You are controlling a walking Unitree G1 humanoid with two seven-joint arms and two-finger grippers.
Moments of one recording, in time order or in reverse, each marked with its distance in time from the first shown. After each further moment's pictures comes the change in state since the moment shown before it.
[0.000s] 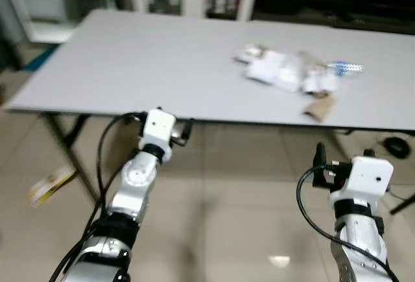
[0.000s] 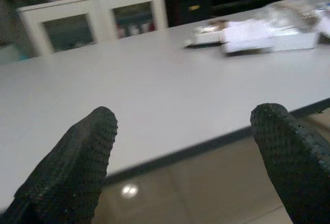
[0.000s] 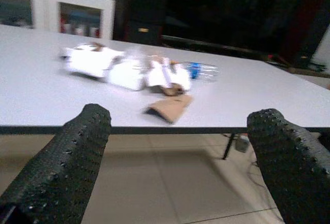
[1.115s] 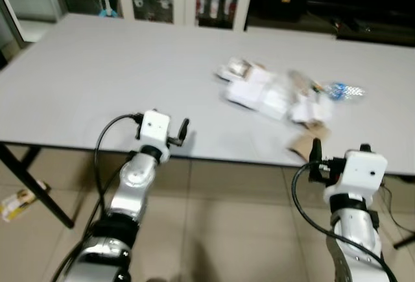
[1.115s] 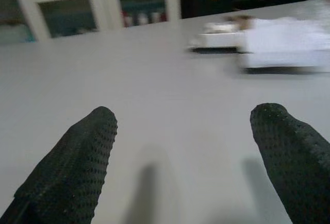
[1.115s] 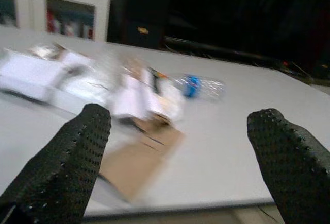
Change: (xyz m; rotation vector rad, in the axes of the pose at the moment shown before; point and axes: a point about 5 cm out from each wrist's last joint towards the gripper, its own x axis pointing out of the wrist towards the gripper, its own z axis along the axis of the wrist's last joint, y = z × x) left arm -0.002 0.001 -0.006 -0.046 0.025 0.039; right arm 0.003 0.006 0.001 -0.011 0.002 -0.003
